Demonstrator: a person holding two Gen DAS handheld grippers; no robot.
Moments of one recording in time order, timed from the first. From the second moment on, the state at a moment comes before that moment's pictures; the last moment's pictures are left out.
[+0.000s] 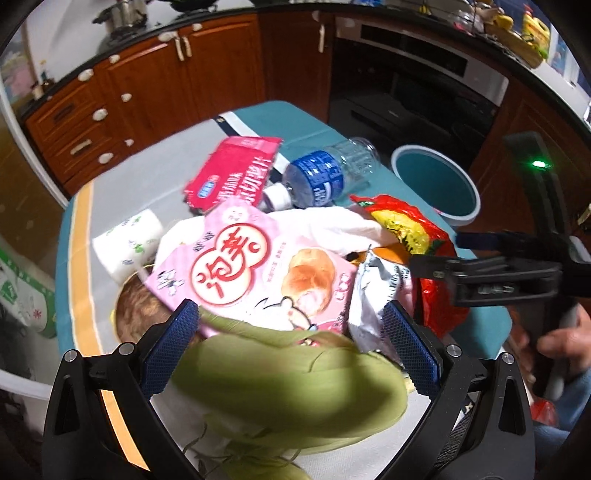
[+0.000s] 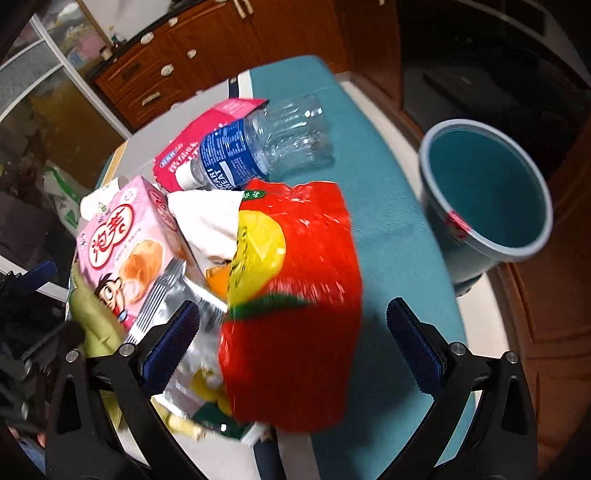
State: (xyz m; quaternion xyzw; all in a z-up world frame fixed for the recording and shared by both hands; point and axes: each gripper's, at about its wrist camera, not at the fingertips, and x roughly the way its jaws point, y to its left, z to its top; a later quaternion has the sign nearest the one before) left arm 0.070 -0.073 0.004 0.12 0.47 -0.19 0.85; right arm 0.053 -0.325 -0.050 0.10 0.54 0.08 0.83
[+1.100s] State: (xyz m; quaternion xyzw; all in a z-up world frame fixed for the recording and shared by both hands) left arm 0.049 -0.156 -0.010 0.19 0.50 -0.29 0.79; right arm 0.014 -0.389 -0.032 0.22 0.49 0.13 0.83
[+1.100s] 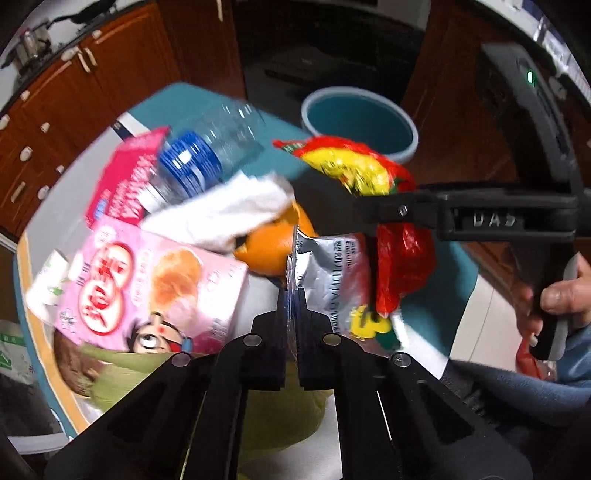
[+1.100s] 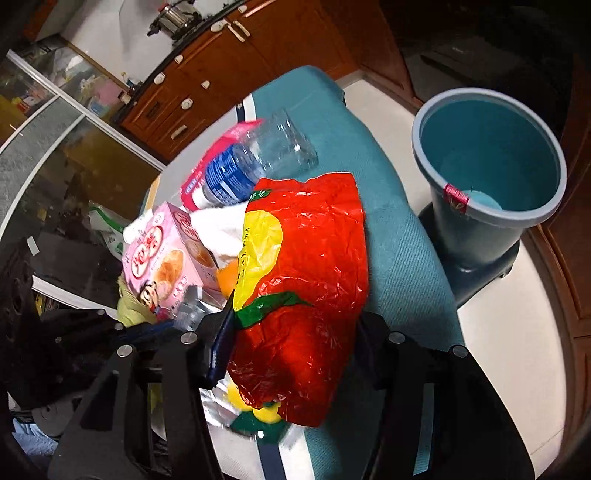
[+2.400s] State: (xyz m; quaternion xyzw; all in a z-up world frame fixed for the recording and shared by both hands) left arm 0.101 -0.191 -0.067 0.26 0.53 -0.37 0.71; right arm 0.025 -0.408 -0.069 0.26 0.52 0.14 0.80
